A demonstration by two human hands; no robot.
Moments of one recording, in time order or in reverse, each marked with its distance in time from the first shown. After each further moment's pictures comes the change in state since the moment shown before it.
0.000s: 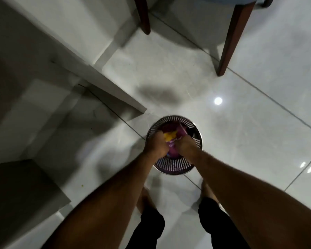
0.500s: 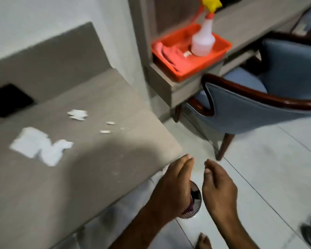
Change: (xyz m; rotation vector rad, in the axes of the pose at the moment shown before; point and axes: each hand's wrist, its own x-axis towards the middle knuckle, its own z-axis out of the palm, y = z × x) left_hand -0.351 0.094 -0.243 0.062 0.734 0.848; right_hand -0.407 -0.209 -0.115 0.025 0.562 -0.624
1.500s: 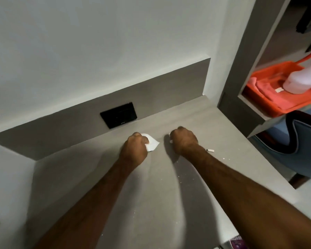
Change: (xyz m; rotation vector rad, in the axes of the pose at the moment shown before) left_hand -0.021 -0.341 -0.292 0.236 0.009 -0.622; right_hand 0.019 -0.308 0.325 -0.878 -0.506 -0.614
